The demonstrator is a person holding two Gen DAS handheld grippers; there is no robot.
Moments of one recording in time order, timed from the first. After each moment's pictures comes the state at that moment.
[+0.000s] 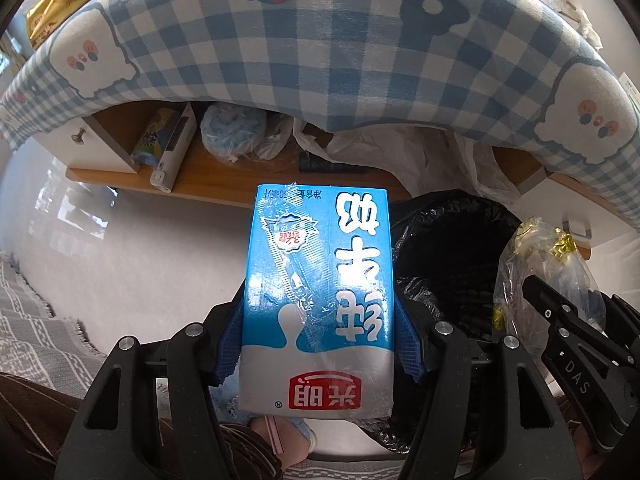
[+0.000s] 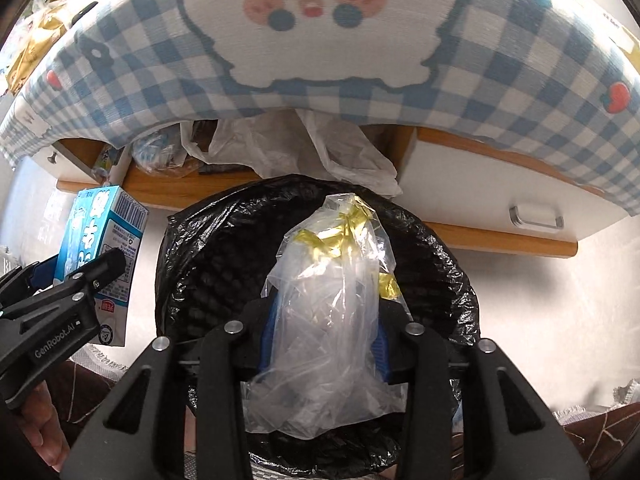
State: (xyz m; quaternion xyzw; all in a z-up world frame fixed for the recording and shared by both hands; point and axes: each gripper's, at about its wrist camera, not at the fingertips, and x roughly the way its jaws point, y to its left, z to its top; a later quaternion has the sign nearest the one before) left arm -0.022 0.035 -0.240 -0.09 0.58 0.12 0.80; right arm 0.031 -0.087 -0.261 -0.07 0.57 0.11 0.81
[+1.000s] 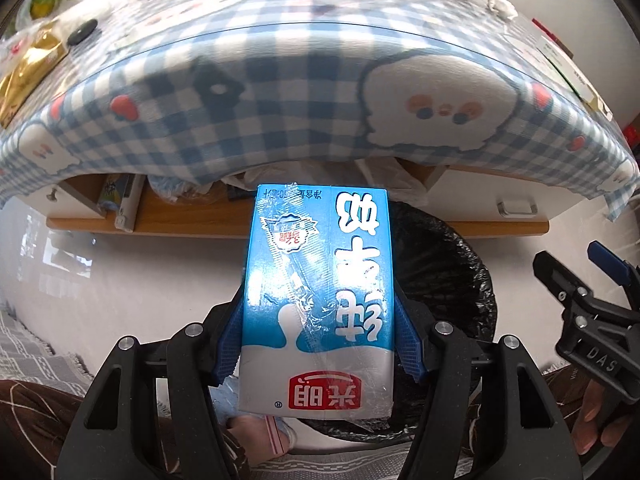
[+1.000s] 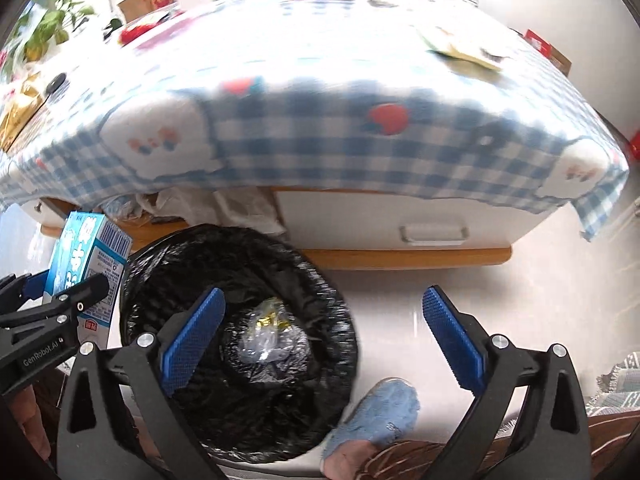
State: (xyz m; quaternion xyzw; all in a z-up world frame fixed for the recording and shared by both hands) left arm -0.008 -0.054 -0.191 -0.05 0.57 0.05 0.82; right arm 0.033 -0.200 -0.196 -0.04 0.52 0.05 0.85
